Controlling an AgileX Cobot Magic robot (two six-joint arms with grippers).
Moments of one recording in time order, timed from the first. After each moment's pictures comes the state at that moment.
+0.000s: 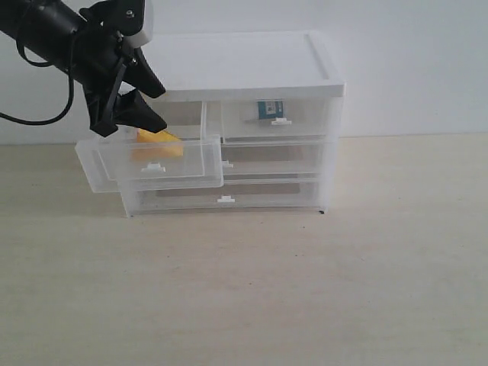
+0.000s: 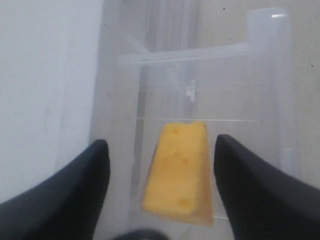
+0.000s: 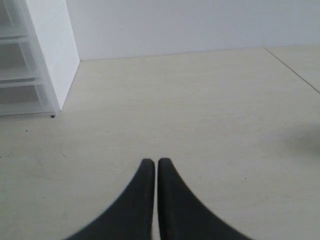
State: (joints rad) left arm -0.23 1.88 -1.69 -0.54 0.99 1.55; right arm -0.06 0.00 0.00 0.05 0.33 0.00
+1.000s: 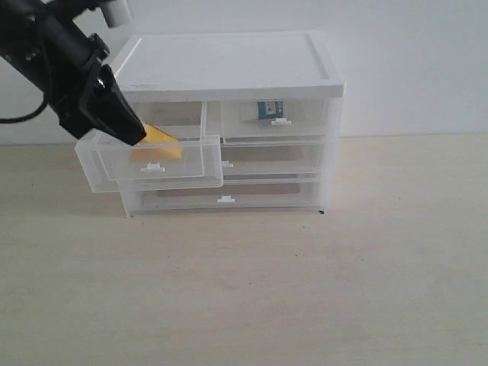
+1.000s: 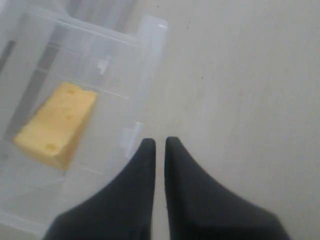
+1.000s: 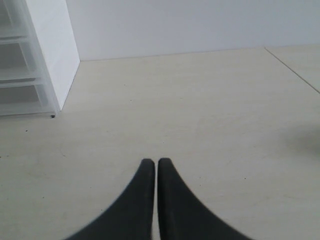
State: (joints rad) left arm -0.27 1.71 -1.59 -0.46 1.21 1.09; right arm -0.06 0.00 0.00 0.05 0.33 0.00
